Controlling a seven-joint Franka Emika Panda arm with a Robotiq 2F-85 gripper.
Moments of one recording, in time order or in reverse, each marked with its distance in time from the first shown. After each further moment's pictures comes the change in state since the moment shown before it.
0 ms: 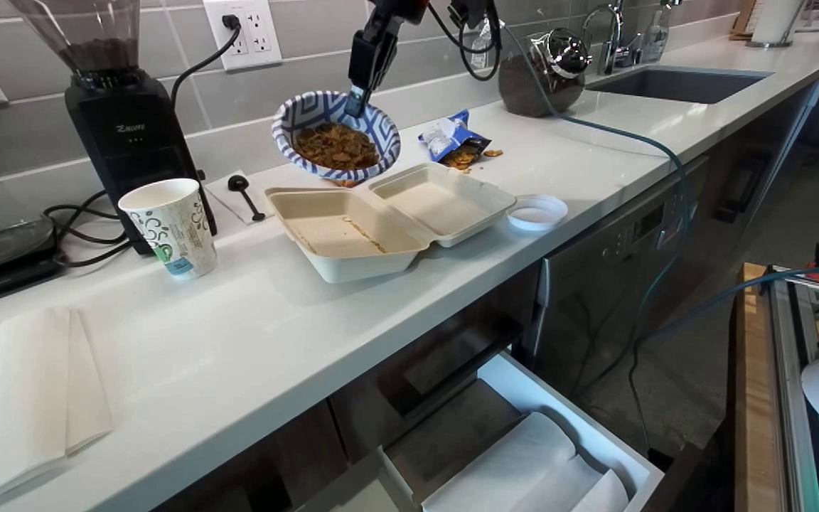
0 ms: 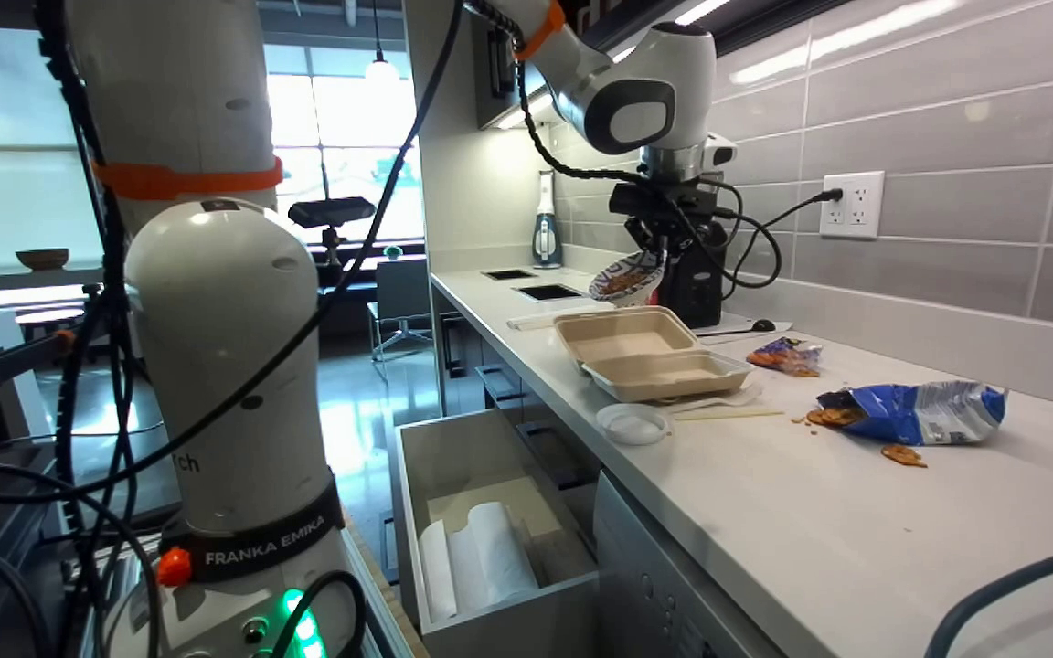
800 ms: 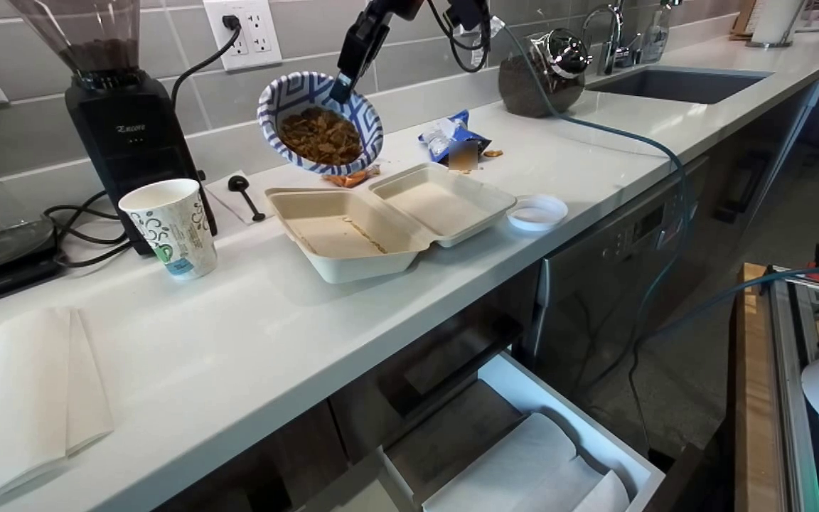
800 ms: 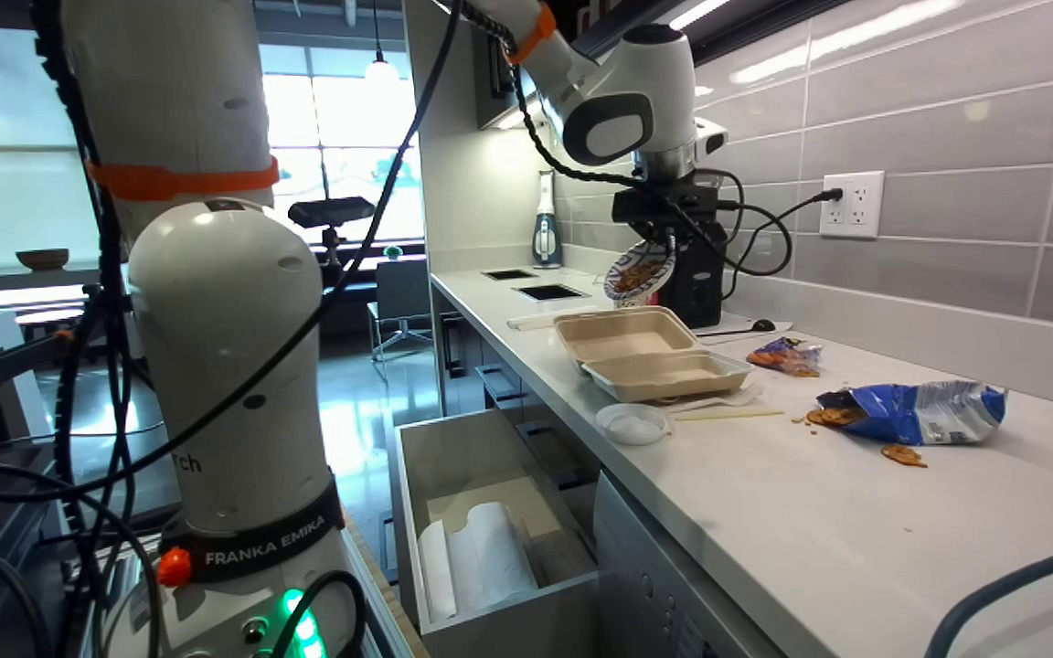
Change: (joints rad) arm 0.027 -0.019 0.022 -0.056 0.134 0.233 -0.200
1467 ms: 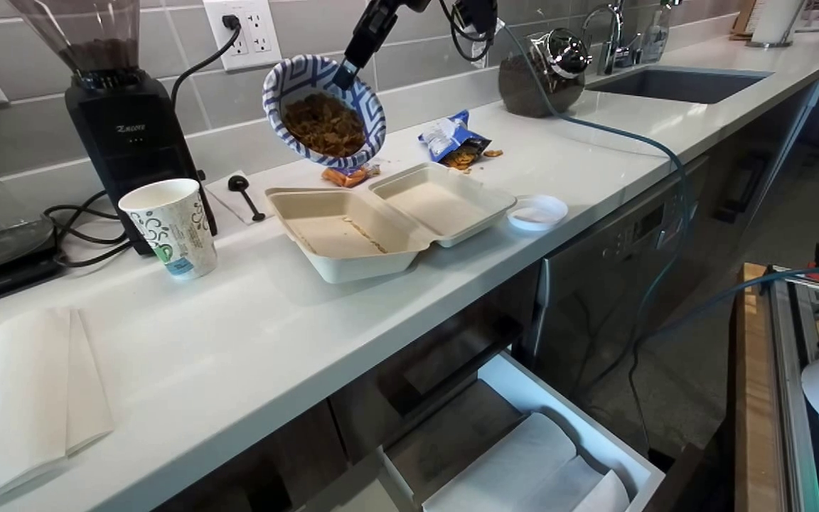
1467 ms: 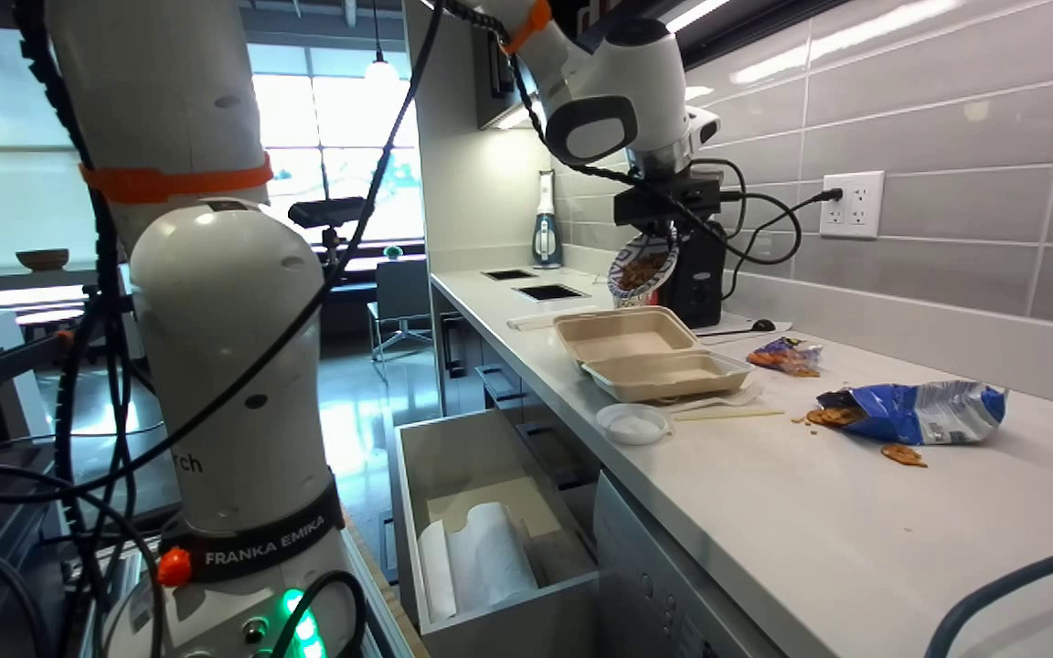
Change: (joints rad) arm 0.013 -0.049 0.004 -0.050 0.170 0.086 -0.247
